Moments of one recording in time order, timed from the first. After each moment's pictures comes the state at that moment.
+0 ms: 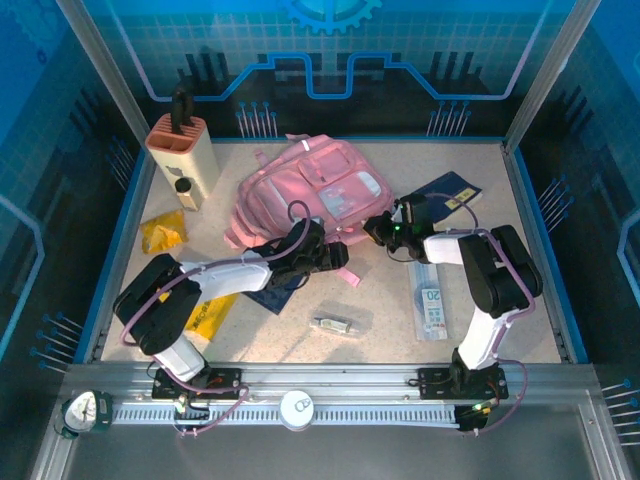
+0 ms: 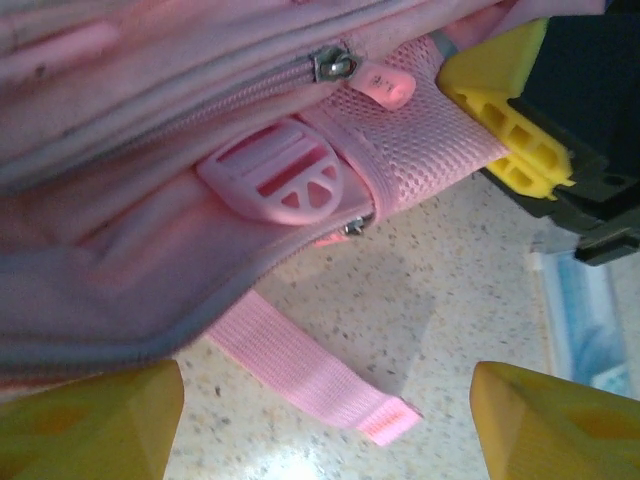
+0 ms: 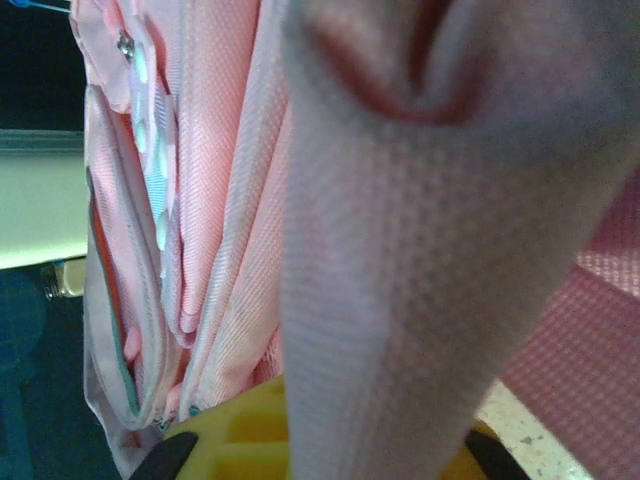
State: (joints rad) left arm -0.73 1.64 0.90 -0.03 -0.02 -0.80; right arm 0.28 1.80 0.82 0.31 -0.46 1.04
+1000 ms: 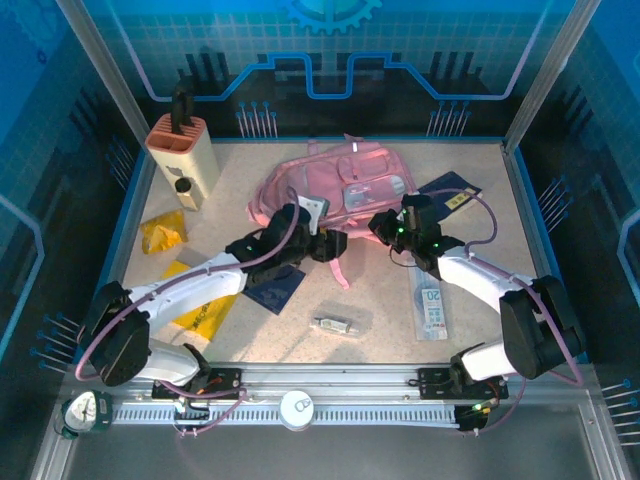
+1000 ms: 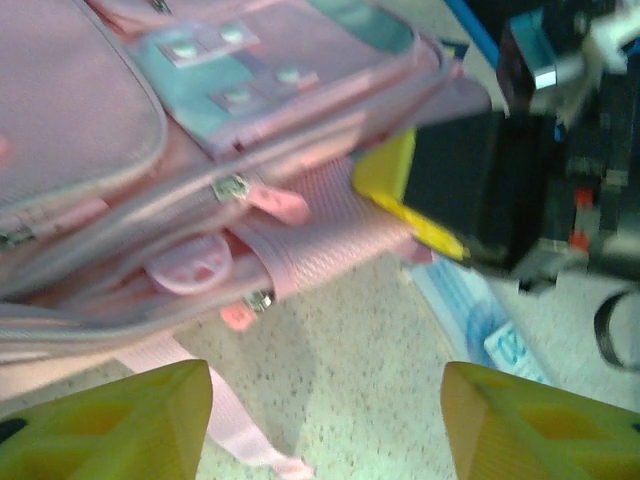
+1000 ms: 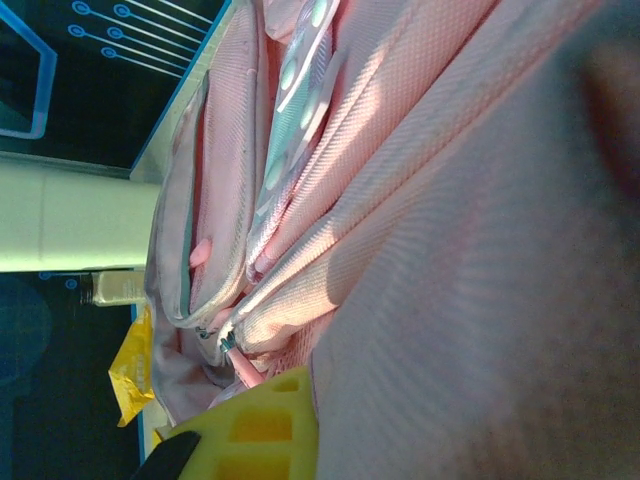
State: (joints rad) left arm -0.76 1.40 0.95 -0.12 -0.01 -0.51; right arm 0.39 1.41 0.76 0.07 -0.19 1.05
